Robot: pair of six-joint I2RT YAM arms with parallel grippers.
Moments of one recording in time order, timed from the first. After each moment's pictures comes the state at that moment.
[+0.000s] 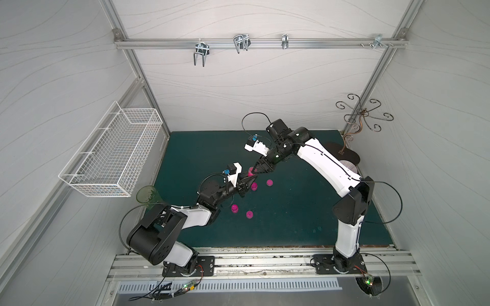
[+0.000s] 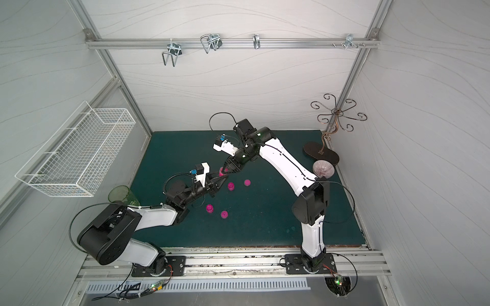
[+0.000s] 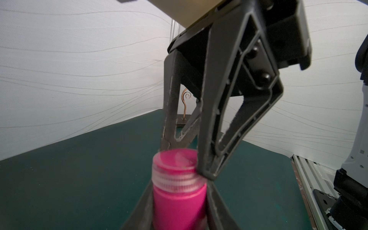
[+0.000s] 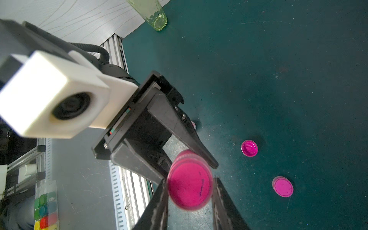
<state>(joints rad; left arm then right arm) -0.50 1.47 0.40 1.21 0.49 -0.21 0.72 1.92 2.04 -1.21 -0.62 -0.30</state>
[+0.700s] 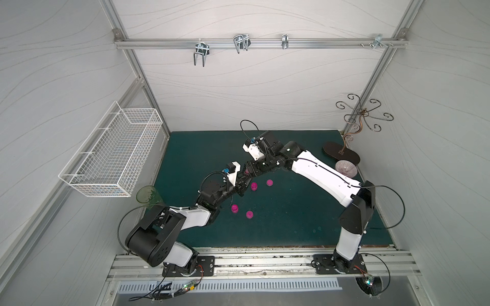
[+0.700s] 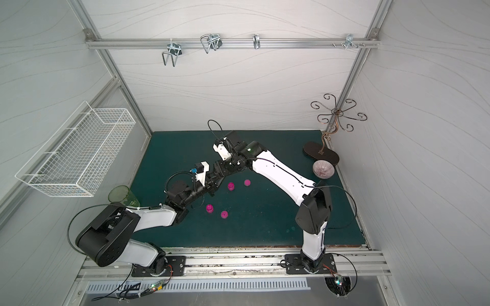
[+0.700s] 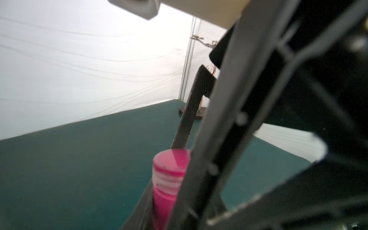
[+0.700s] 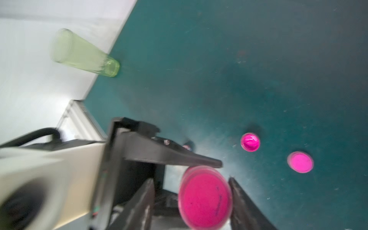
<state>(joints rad) -0.49 1.45 0.41 1.14 0.40 -0.21 0.84 1.80 1.83 -0.93 -0.33 0.23</state>
